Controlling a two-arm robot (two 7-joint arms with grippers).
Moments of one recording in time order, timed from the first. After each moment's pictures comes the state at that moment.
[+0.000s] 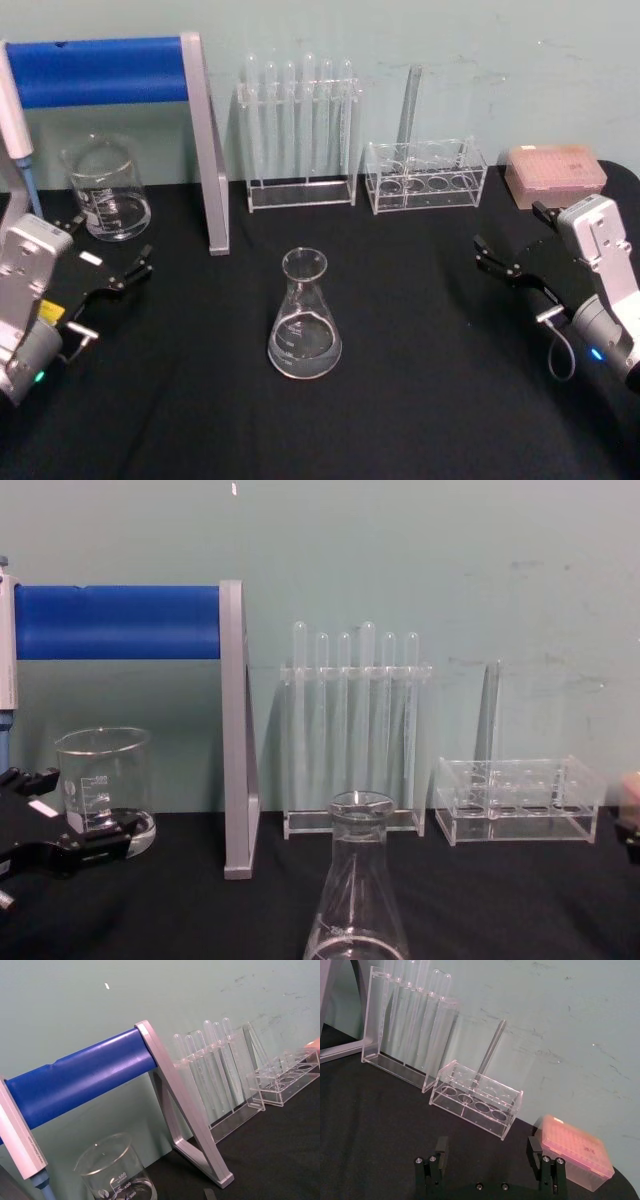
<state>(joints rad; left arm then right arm) -0.20 0.60 0.45 -1.41 -0.25 -0.12 0.03 0.20 0.60 -0.45 -1.41 0.25 -0.12 -0.03</state>
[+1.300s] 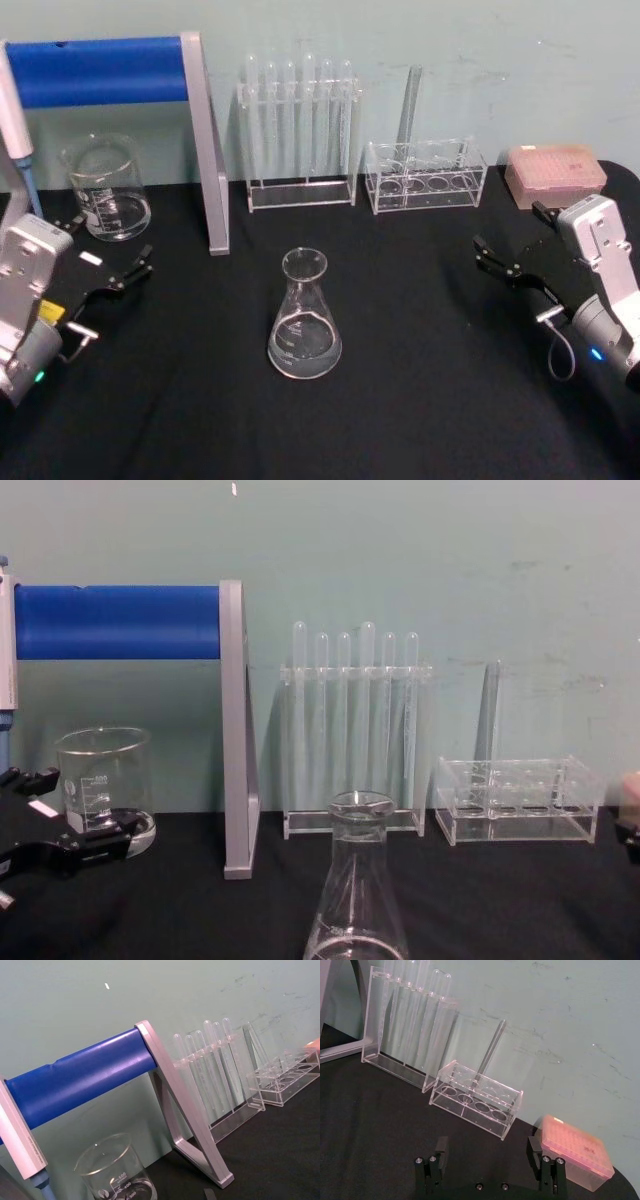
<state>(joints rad) -0.20 0.60 0.45 -1.41 -0.25 -0.12 0.03 0.20 0.60 -0.45 -1.41 0.25 -0.12 -0.03</state>
